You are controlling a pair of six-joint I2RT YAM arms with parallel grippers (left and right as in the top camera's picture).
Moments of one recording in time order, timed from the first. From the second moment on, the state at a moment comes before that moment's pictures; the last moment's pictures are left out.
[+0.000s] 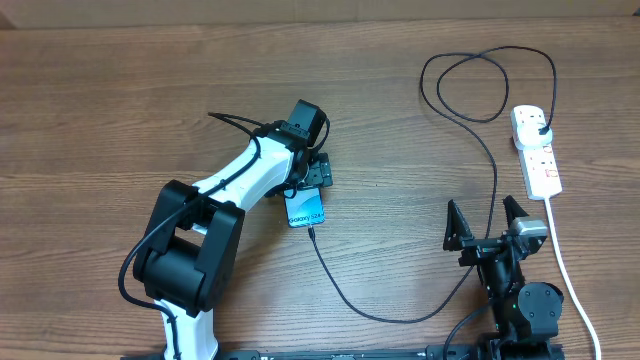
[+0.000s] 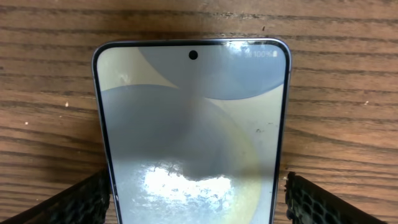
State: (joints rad) left arm -0.46 2.00 1.32 -0.69 -0.02 -0.63; right arm 0.04 0.01 0.02 -0.03 -0.08 0.15
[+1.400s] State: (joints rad) left arm -0.44 2.01 1.33 -0.68 -0.01 -0.63; right arm 0.04 0.01 0.02 -0.03 -0.08 0.15
